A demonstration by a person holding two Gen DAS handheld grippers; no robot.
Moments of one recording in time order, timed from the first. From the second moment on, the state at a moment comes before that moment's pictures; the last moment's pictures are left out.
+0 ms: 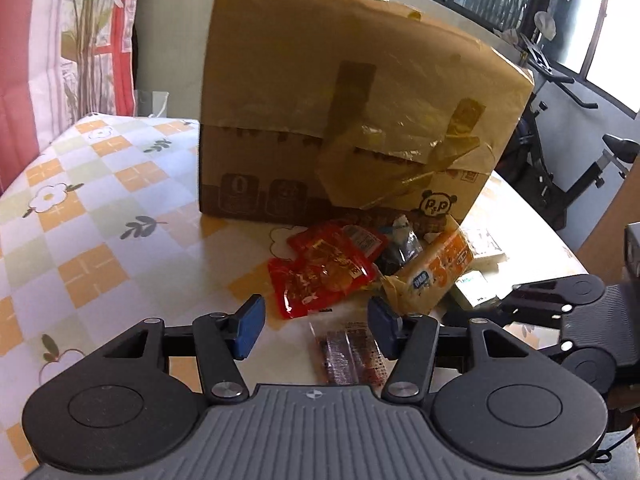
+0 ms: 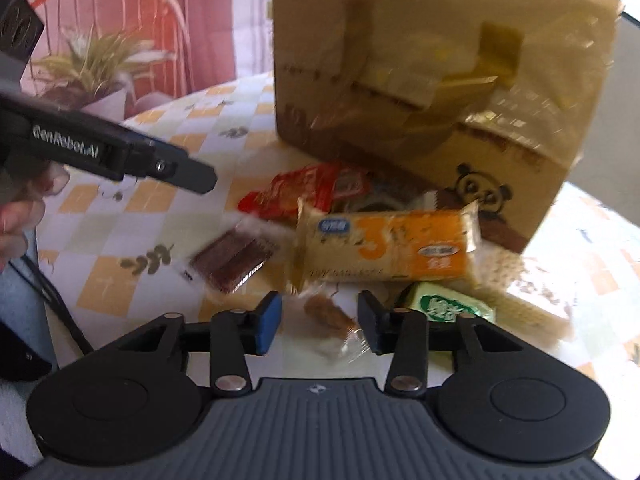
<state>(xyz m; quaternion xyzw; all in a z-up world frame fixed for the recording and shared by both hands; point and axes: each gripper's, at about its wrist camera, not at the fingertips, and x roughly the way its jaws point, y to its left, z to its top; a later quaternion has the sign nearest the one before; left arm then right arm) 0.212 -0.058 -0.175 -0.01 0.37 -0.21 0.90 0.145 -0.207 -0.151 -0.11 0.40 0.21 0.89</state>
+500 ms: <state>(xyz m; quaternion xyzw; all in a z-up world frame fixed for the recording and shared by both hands) 0.214 -0.098 -0.196 0.03 0.41 -0.21 0.89 0.131 -0.251 -0.161 0.00 0.34 0.16 0.93</state>
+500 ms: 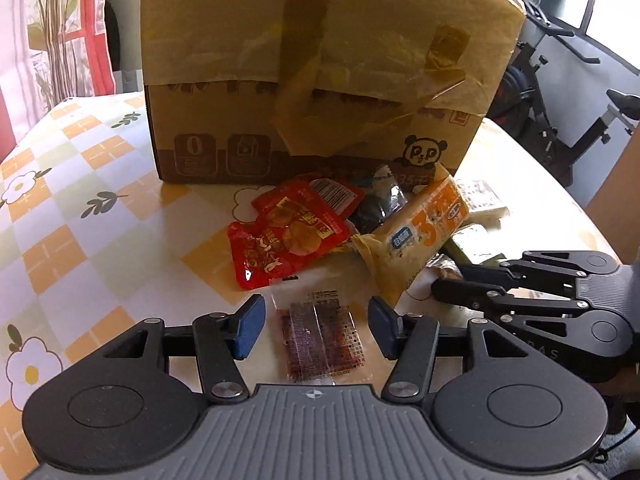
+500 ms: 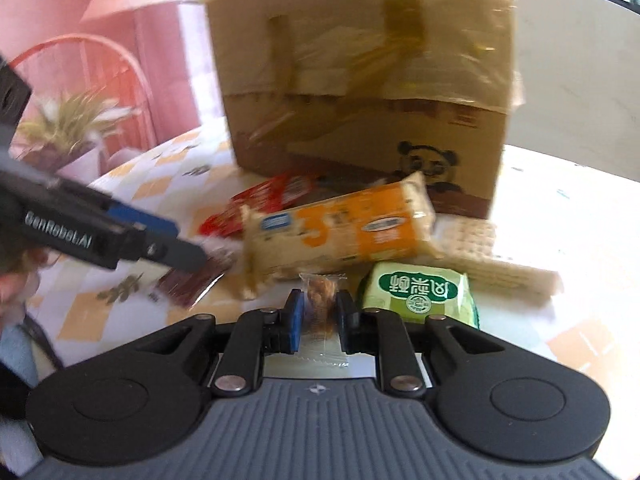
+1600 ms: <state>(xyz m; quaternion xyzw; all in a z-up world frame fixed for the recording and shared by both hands) 0.206 -0.104 -0.206 0.06 0.41 -0.20 0.89 0.131 -0.248 -0.164 -0.01 0.34 0.15 0.93</state>
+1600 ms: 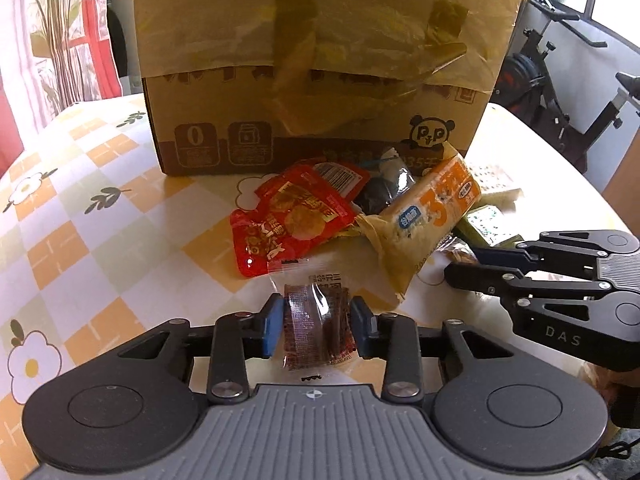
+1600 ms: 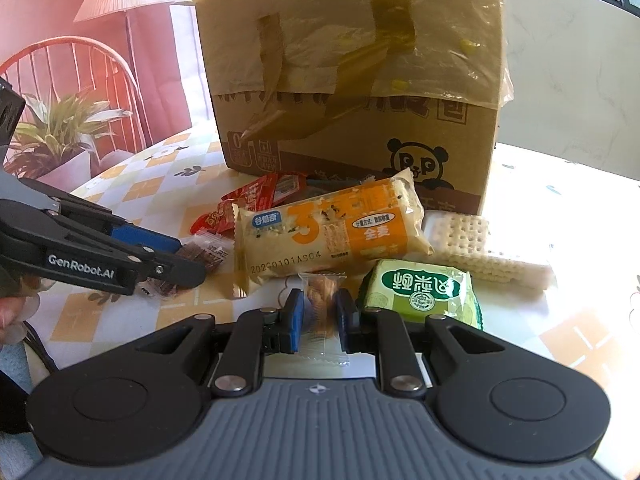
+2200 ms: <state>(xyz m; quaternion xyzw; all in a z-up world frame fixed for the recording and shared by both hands) 0.195 -0.094 -0.176 0.07 0.34 -0.22 0.91 0.116 -0.245 -0.137 -0.02 0.32 0.15 0.94</state>
